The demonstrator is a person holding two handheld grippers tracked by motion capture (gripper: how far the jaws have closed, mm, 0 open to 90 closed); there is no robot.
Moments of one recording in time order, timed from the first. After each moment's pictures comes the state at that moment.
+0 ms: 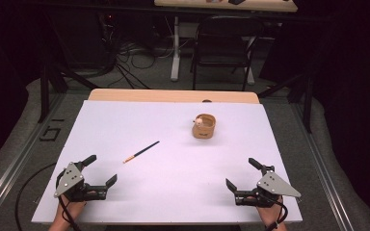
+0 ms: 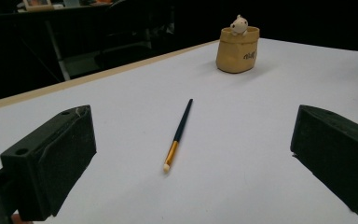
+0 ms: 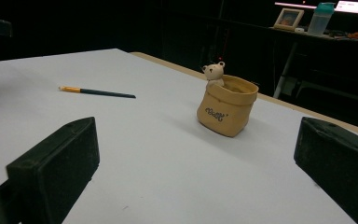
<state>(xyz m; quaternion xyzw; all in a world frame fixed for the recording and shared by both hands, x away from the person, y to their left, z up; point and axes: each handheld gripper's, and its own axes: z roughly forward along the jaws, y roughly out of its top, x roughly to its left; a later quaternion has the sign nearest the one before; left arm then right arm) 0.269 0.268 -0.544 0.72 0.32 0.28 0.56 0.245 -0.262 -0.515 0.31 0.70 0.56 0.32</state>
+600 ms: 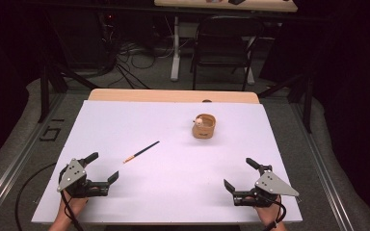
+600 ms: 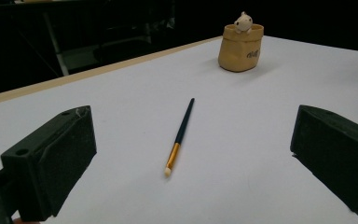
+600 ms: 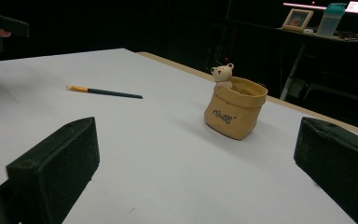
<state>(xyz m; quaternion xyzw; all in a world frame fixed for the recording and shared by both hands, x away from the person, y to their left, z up) 0.279 0.264 -0.540 0.72 0.33 0.27 0.55 0.246 -0.258 -0.515 0.30 0.70 0.56 0.32</state>
